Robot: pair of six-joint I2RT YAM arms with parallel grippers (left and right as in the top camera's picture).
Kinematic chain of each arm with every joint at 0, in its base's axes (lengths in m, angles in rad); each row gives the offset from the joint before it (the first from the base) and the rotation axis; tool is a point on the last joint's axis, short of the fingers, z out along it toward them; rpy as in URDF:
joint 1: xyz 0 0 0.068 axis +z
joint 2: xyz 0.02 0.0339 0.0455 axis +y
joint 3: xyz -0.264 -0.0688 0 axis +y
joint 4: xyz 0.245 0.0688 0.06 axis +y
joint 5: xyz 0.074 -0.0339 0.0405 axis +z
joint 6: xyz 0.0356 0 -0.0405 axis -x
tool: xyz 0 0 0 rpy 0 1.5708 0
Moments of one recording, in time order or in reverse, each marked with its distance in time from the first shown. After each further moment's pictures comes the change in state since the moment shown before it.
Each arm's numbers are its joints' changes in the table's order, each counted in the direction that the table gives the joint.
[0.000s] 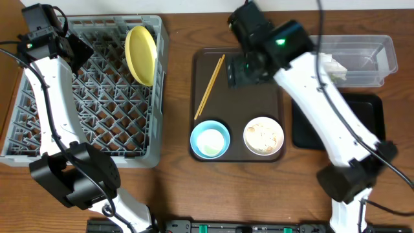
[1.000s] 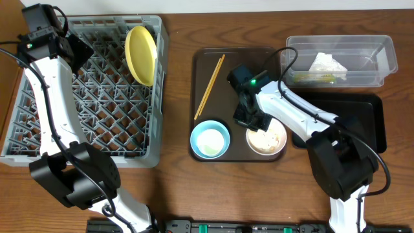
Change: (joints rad) left arm 0.000 0.000 0.000 0.000 0.000 0.000; right arm 0.003 0.021 0.710 -0.447 0.132 -0.536
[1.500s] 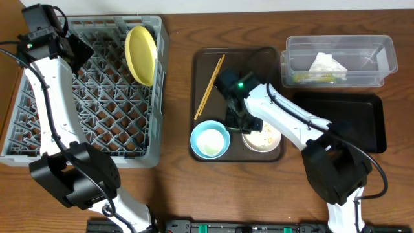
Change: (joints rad) left arm 0.000 0.000 0.000 -0.001 0.000 0.000; right arm 0.089 0.000 -0.108 0.121 -0.018 0.184
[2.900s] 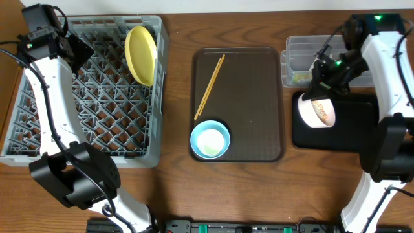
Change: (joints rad) left arm 0.000 0.000 0.000 0.001 0.000 0.000; right arm -0.711 0.000 -0.309 0.547 0.524 0.726
